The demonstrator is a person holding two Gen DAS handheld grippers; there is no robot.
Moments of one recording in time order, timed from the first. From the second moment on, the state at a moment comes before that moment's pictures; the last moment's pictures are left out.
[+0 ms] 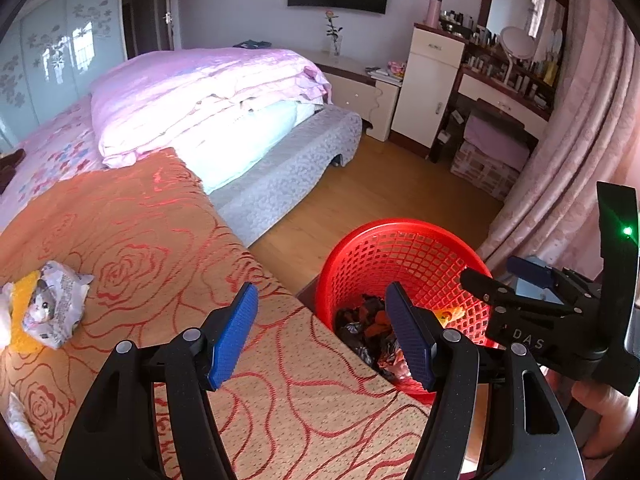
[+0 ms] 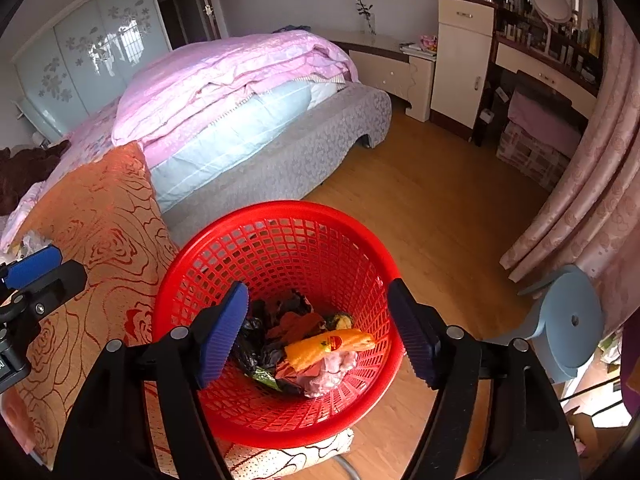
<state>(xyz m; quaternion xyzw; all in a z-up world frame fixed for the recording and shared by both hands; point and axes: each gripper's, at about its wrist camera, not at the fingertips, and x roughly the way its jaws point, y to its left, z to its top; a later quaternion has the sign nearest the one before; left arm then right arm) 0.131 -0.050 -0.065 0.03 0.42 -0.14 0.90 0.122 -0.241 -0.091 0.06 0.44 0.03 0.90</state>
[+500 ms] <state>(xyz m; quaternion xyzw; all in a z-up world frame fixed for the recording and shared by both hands) 0.098 -0.001 -0.050 0.04 0.39 -0.06 0.92 0.101 -0.207 -0.063 0.03 0.39 0.07 0.92</state>
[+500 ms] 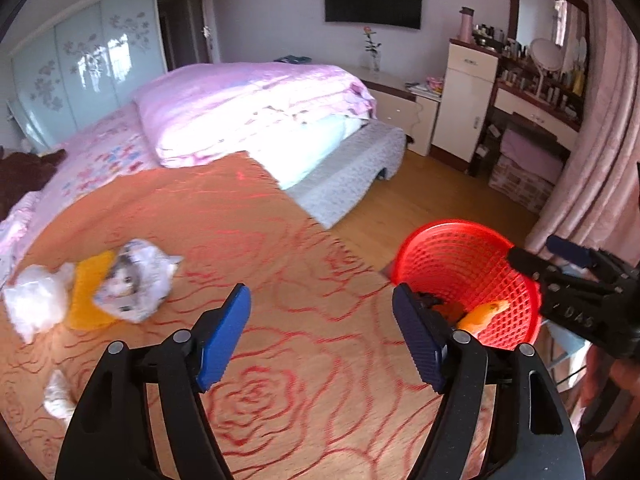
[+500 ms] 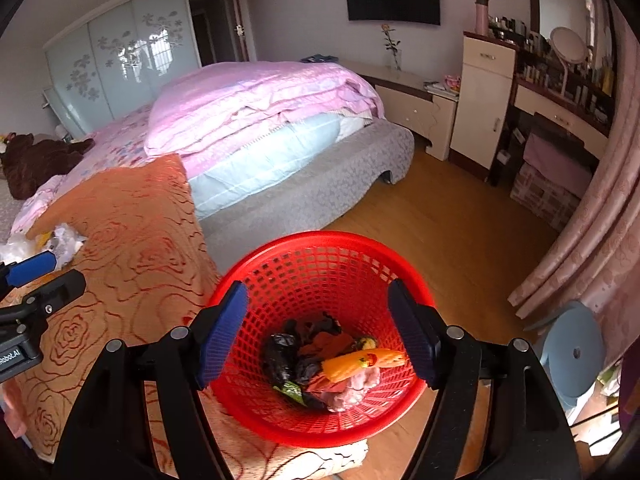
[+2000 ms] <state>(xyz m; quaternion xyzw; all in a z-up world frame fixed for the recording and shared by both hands) 0.037 0.226 -0.075 -0.09 0.41 0.13 0.90 0.076 -0.131 -0.042 0.01 0.37 0.15 0.92</state>
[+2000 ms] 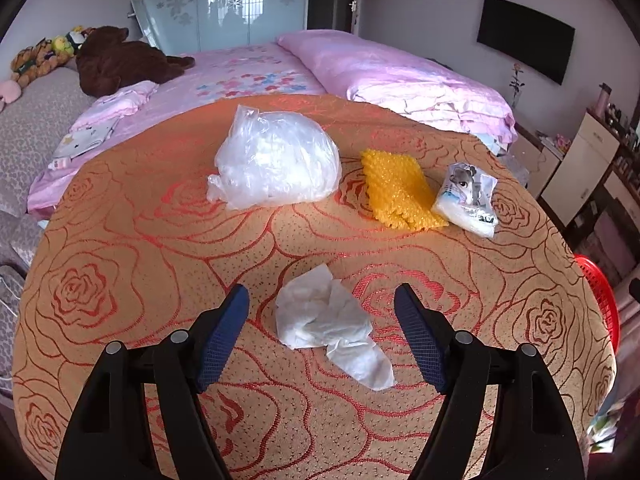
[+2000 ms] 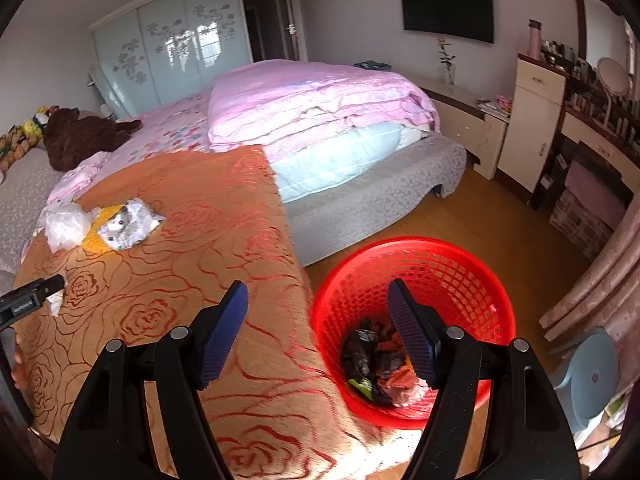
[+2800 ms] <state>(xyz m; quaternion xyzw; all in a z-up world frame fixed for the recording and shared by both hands) 0.041 0.224 -0.082 -0.08 0.41 0.14 0.90 0.125 0.051 -0.029 -0.02 0.41 0.27 0.87</state>
